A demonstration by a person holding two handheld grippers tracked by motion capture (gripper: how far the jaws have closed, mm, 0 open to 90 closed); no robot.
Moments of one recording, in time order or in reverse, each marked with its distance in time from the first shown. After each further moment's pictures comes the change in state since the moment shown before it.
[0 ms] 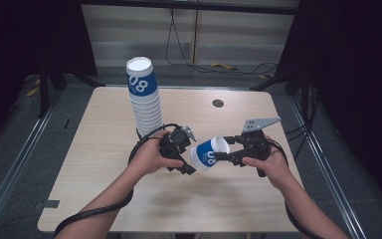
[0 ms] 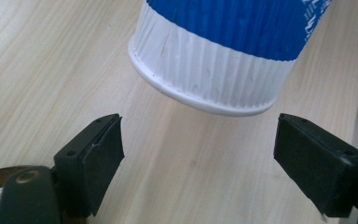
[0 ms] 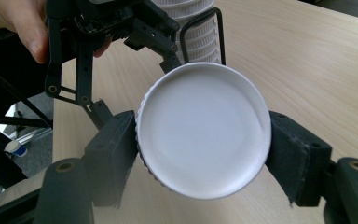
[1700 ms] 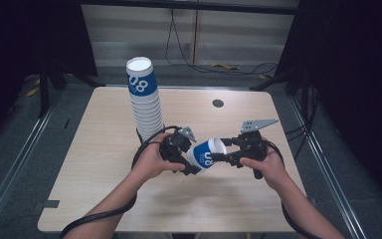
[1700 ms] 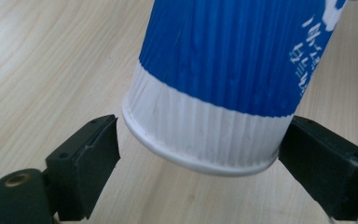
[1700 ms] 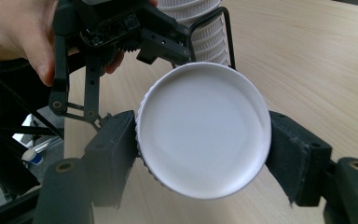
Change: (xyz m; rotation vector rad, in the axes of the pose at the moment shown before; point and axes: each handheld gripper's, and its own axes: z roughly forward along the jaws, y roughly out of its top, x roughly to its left) left arm -0.002 -0.004 0.009 -0.143 -0.005 0.019; right arm -0.001 -0.004 0.009 -0.018 0.046 0.050
